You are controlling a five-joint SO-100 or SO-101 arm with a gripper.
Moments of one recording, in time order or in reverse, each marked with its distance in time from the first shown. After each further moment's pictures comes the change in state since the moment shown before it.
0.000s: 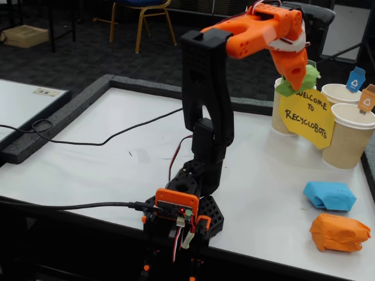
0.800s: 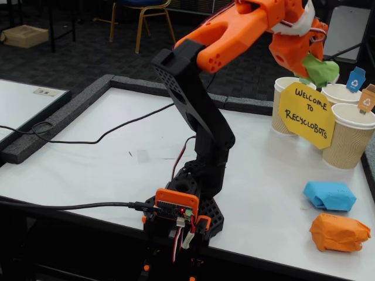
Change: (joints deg) arm 9.8 22.8 4.0 12.6 55.9
